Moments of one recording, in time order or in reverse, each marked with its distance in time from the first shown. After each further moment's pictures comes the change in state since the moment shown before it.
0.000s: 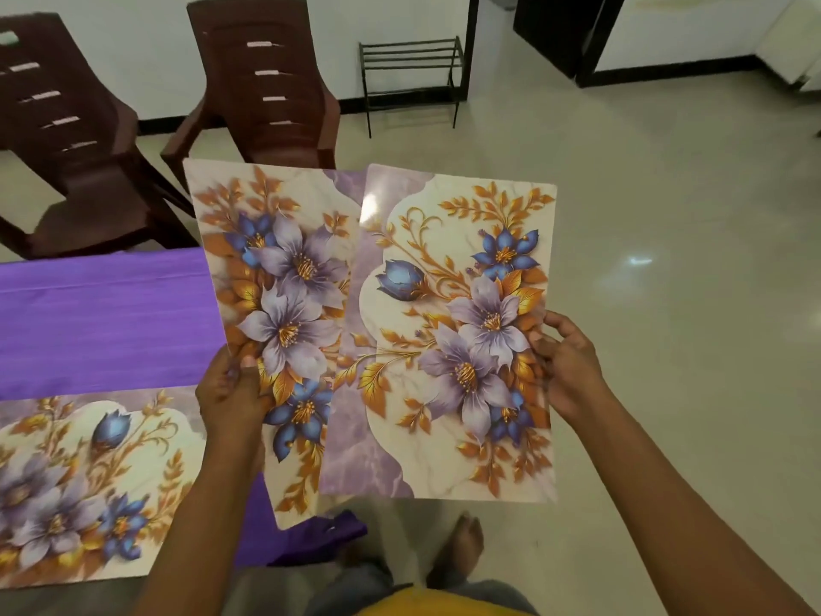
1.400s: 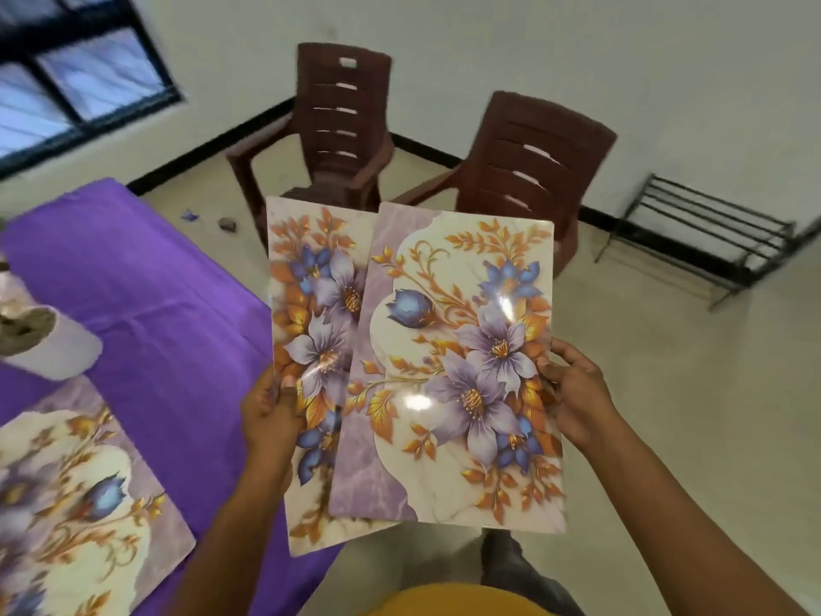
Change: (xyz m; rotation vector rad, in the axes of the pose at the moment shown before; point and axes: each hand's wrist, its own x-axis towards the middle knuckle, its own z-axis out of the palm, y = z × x) left_hand 0.304 0.015 0.094 -0.038 0.627 -0.143; right_hand 0.391 -0.123 0.418 -0.441 -0.597 0.167
